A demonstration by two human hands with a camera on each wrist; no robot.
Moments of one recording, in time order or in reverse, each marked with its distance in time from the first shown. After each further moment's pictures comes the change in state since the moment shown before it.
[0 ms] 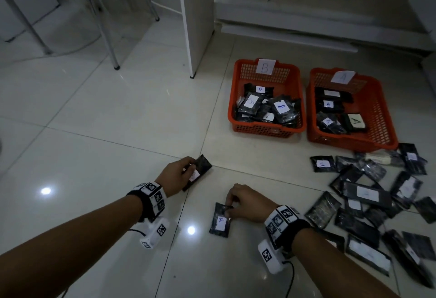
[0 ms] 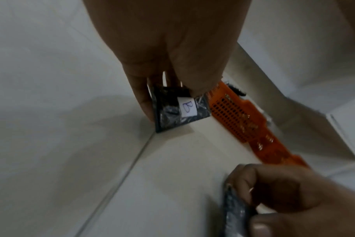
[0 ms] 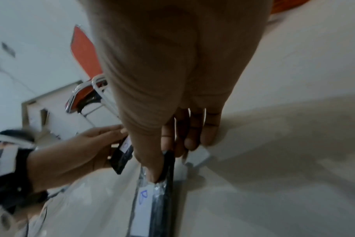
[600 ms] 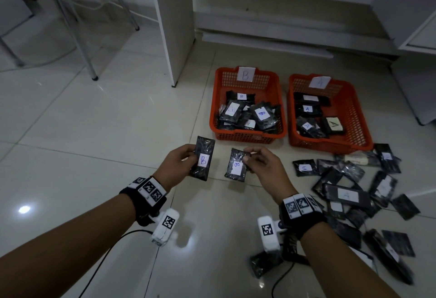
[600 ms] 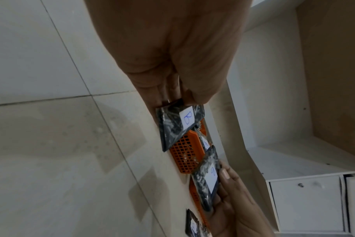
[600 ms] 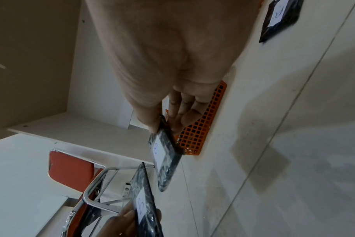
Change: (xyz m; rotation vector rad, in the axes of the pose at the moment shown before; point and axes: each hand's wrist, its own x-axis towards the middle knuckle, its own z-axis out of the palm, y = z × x) left_hand 0.029 0.100 -0.012 -0.676 0.034 -0.106; right_hand -0.023 0.006 -0.096 0.853 0.707 -0.069
